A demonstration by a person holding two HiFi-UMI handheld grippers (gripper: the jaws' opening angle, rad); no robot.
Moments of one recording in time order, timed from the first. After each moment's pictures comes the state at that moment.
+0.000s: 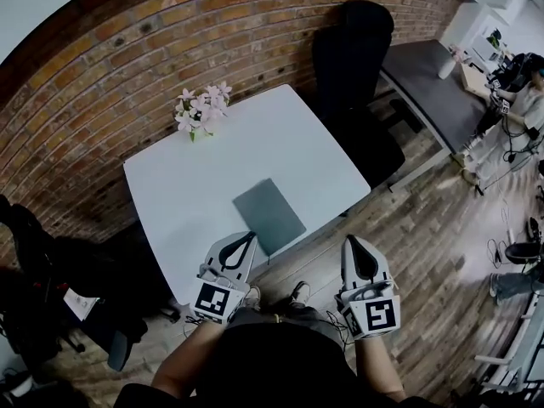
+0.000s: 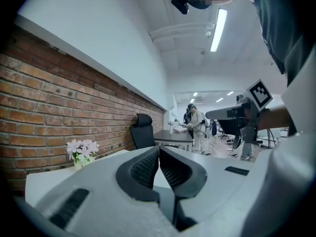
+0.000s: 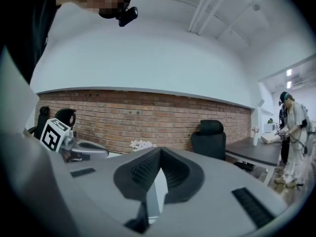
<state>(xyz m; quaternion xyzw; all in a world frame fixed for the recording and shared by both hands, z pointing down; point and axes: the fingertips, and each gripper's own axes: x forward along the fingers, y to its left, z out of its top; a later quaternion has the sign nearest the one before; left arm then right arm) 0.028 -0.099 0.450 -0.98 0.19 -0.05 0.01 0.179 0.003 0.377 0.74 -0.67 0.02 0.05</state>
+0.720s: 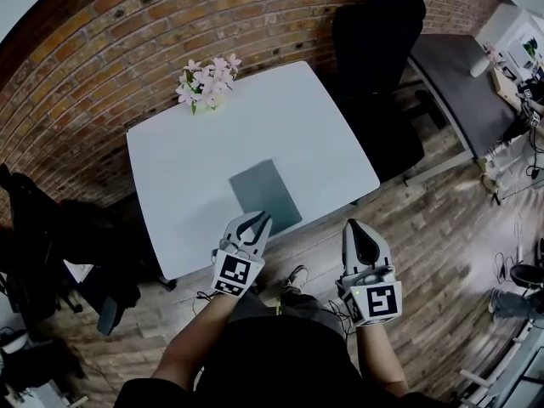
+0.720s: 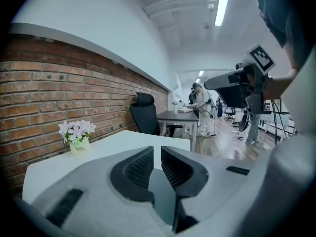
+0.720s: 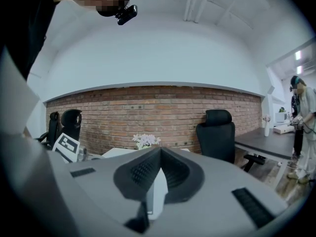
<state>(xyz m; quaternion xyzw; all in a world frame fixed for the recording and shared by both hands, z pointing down) 0.105 -0.102 0.543 -0.96 0.23 -0.16 0.00 0.236 -0.024 0.408 0.70 -0.71 0.07 0.05</state>
